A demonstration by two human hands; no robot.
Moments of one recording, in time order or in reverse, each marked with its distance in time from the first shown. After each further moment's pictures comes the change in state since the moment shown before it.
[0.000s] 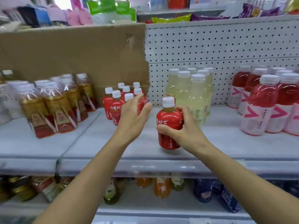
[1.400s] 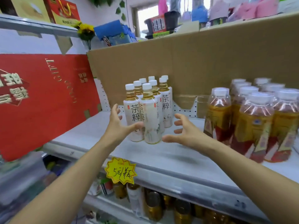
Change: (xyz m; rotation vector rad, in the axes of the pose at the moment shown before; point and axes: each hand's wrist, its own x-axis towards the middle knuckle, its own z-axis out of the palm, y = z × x) left_hand 0.017 -0.429 -0.534 -0.080 0.190 -0.349; right_hand 0.136 -0.194 0.581 -0.002 -0.521 0.039
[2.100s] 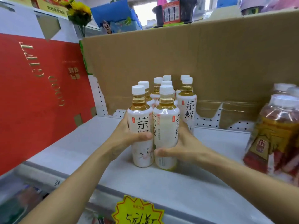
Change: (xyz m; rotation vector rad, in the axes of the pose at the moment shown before) left_hand 0.102 -0.070 -0.020 -0.331 -0.416 0.125; right_hand 0.118 0.010 0.072 -0.066 0.064 -0.212
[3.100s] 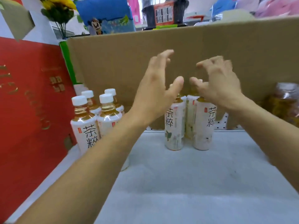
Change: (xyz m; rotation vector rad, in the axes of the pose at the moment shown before) left_hand 0.079 0.105 -0.028 0.554 0.177 0.625; right_hand 0.103 -0.101 -0.061 -0.932 0.729 0.127
